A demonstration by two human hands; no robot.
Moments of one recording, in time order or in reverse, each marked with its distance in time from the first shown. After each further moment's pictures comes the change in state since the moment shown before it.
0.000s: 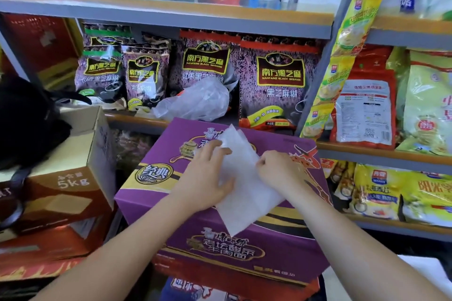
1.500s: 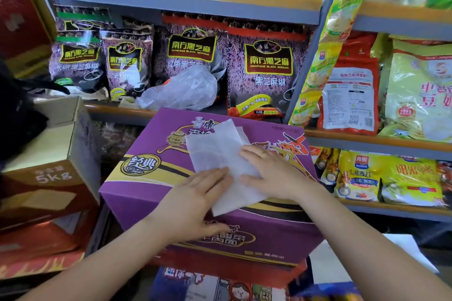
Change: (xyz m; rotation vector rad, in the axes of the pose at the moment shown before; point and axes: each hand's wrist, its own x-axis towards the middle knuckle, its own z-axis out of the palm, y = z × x) left_hand -0.045 -0.017 0.027 0.270 -0.079 0.443; right_hand -0.024 0.026 0.002 -0.150 -0.207 -0.428
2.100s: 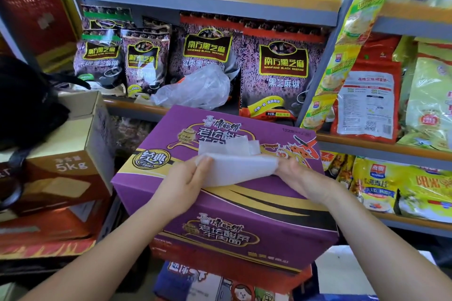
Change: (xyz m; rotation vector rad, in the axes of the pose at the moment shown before) left_hand 0.005 0.001 -0.030 -0.718 0.280 -0.562; right_hand -0.019 0.017 -0.010 0.972 -0.240 -0.083
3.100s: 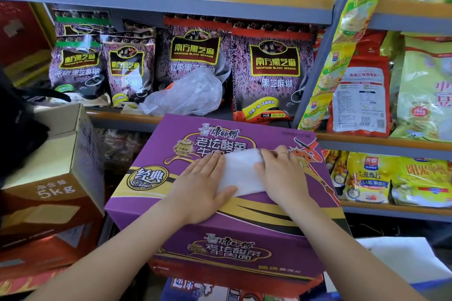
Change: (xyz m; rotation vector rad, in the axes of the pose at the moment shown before) left_hand 0.041 -0.023 0.011 0.793 -0.427 0.129; right_hand 0.048 -0.011 0.035 -0.990 0.706 0.414
